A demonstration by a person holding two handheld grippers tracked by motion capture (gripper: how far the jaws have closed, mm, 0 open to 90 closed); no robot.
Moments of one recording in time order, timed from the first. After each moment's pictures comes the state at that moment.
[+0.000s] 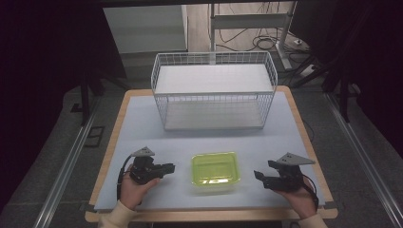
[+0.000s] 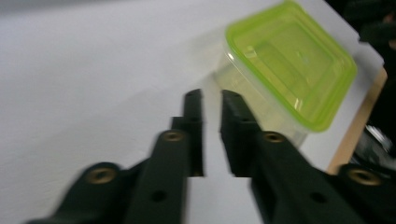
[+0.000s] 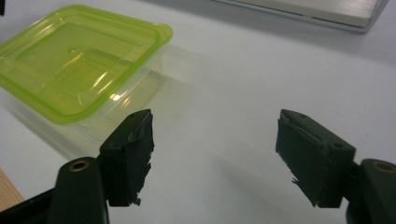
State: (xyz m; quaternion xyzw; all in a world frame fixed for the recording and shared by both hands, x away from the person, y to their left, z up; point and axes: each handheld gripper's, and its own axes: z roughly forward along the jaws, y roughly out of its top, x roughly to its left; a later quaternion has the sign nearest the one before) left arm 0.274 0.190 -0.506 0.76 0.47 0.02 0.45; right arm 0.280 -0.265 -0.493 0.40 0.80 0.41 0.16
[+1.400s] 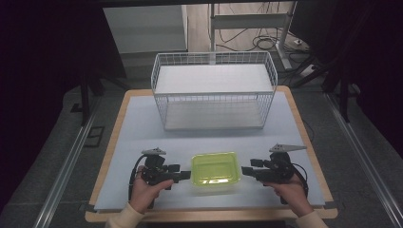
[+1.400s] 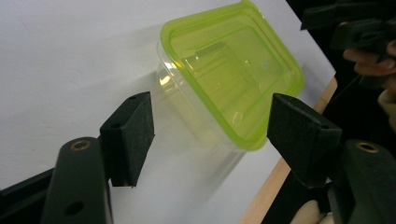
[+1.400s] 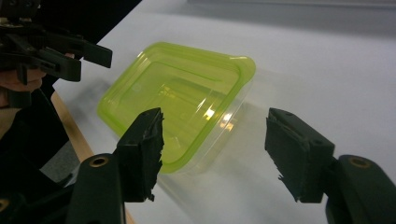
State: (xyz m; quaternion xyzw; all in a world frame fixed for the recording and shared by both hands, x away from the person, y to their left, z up) left arm 0.277 0.151 -0.498 0.74 0.48 -0.08 0.46; right arm 0.304 -0.241 -0.478 0.41 0.79 0.46 -0.01
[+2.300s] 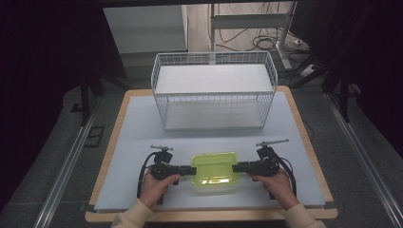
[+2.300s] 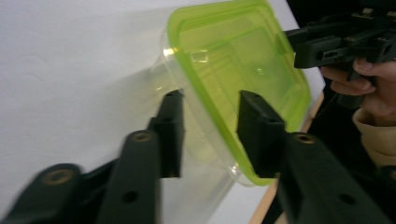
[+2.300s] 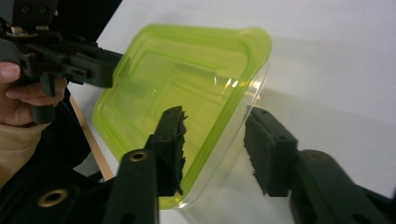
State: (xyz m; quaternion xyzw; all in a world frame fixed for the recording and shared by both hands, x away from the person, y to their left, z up) left arm 0.298 0.137 -0.520 0.72 0.51 -0.14 0.45; right arm 0.333 -0.216 -0.504 0.45 0.78 0.42 -0.12
